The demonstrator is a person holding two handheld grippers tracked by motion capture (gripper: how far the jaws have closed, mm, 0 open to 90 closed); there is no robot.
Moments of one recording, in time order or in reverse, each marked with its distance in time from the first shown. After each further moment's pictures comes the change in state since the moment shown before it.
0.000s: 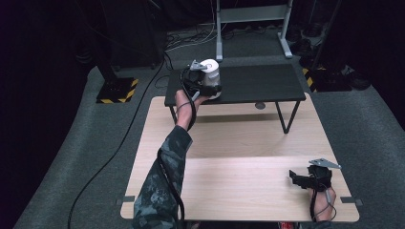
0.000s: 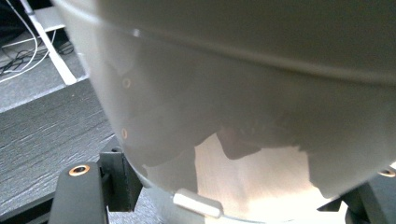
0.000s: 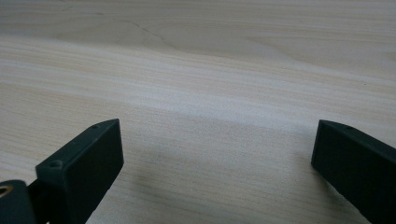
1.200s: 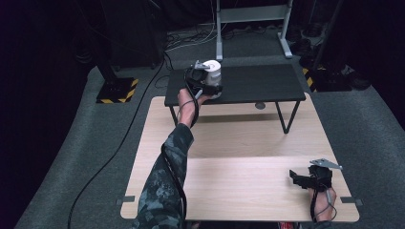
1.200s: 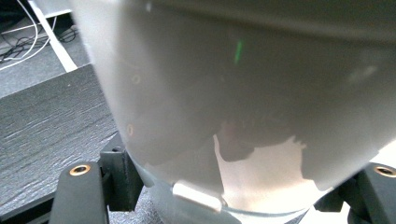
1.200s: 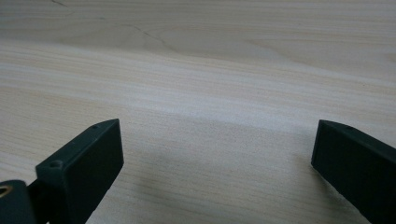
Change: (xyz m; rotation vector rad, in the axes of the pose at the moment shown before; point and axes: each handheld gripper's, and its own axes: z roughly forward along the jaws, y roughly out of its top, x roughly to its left) left arm 0.006 -0.006 0.022 0.008 0.021 -0.037; right arm -0.003 -0.003 -0.001 -0.015 0.010 0.012
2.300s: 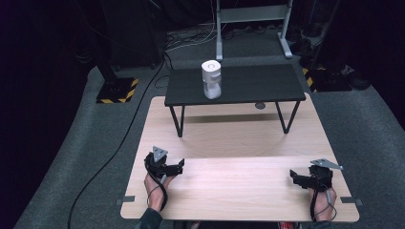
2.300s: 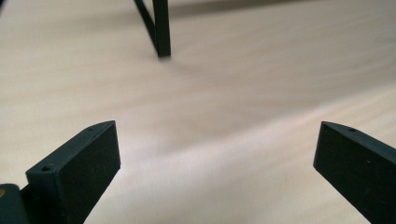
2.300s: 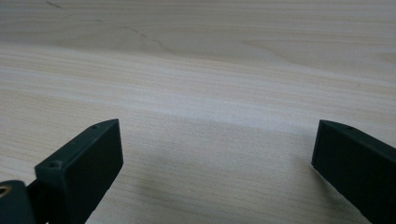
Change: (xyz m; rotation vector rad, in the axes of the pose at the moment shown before) left arm -0.055 -0.282 -0.106 0.078 0.277 -0.178; right arm 0.001 -0.001 -0.001 -0.006 -0.010 0.006
